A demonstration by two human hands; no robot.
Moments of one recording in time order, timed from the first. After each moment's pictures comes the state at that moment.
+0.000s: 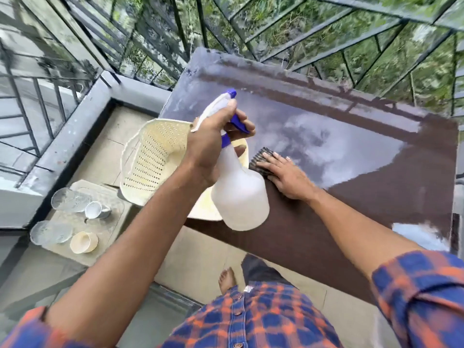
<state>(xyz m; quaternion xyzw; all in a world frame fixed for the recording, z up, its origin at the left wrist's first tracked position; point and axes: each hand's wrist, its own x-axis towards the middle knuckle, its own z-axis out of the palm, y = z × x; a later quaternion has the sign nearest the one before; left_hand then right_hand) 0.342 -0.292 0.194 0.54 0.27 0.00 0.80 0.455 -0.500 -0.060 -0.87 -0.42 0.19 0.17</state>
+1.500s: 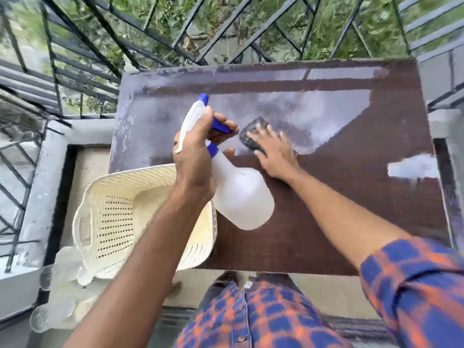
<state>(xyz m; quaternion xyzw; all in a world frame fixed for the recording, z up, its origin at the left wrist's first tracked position) 0.423 -0.350 0.178 0.58 0.24 0.01 0.78 0.505 -0.515 -0.071 -0.94 -0.18 0.11 0.26</state>
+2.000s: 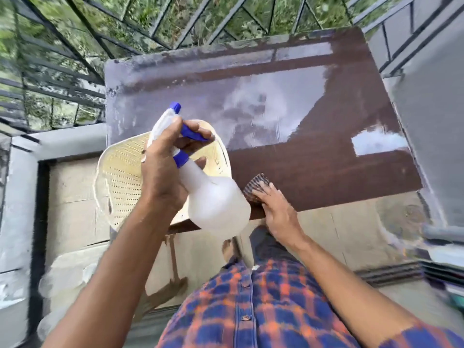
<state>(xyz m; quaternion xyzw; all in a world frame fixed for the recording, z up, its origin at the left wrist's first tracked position) 0.298 -0.252 0.187 0.57 0.17 -0.09 0.79 0.200 -0.477 -0.072 -0.92 -0.03 0.02 0.38</state>
